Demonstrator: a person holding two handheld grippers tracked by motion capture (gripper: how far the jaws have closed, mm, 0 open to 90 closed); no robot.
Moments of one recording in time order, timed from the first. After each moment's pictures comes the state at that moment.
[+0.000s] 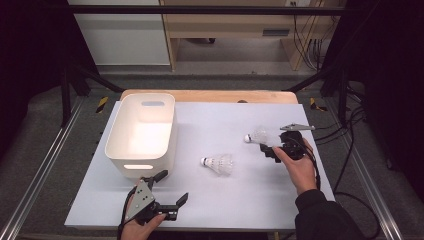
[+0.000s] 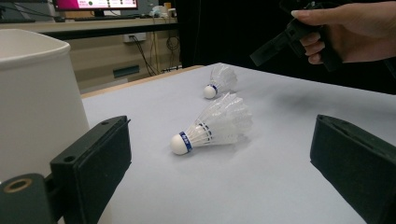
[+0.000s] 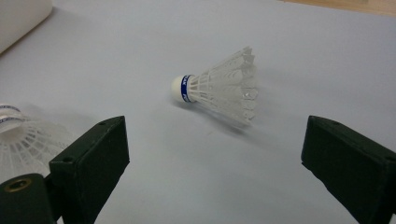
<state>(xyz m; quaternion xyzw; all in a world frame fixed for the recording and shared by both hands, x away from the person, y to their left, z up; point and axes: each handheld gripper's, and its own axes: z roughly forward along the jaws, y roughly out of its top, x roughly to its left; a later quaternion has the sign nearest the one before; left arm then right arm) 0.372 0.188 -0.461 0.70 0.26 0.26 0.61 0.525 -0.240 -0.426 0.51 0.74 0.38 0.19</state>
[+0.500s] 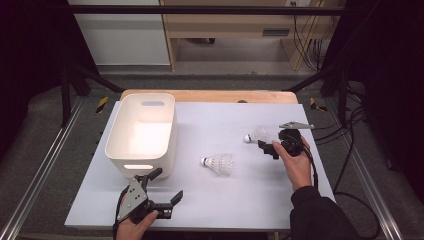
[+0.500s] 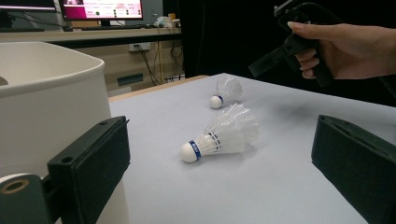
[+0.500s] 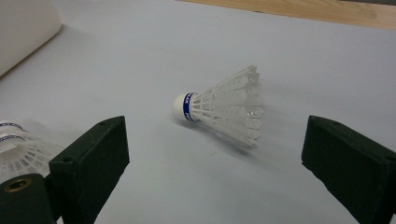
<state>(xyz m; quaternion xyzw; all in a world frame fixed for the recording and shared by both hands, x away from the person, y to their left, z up) 0.374 0.201 -0.456 0.69 0.26 0.27 0.62 0.536 -0.240 -0.431 0.50 0.74 0.41 0.20</state>
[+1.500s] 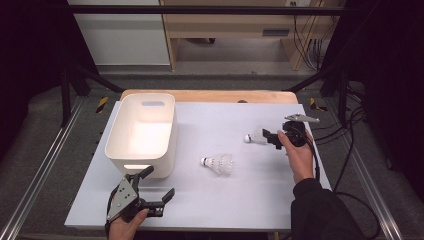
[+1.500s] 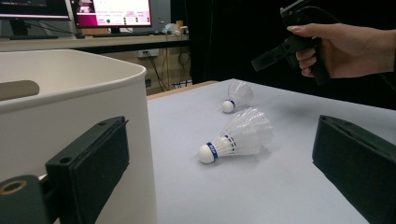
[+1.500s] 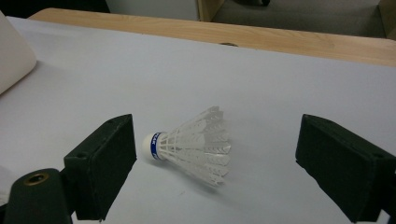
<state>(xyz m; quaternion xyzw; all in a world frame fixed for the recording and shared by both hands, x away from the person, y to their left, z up) 0.375 0.221 -0.454 0.68 0.27 0.28 0.63 0.556 -0.251 -0.423 0.52 0.70 0.43 0.23</state>
